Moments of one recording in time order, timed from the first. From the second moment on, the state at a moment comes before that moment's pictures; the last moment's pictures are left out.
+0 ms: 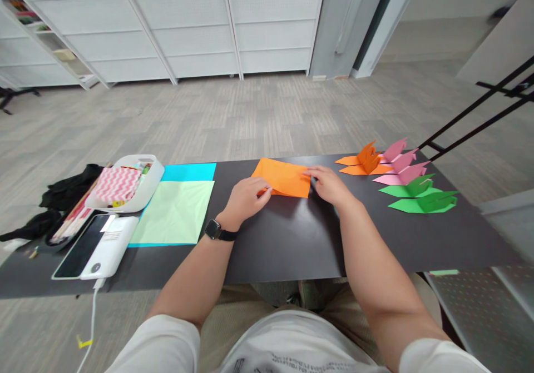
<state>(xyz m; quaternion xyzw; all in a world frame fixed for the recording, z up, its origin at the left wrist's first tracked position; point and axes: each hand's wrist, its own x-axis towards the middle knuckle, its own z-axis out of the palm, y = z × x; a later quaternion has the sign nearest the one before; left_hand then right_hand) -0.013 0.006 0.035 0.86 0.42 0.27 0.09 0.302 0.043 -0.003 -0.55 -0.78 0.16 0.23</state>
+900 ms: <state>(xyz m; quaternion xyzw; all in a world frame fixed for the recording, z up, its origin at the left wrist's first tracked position) -0.038 0.028 0.025 0.82 0.37 0.42 0.14 0.314 0.042 0.016 -0.51 -0.72 0.27 0.38</state>
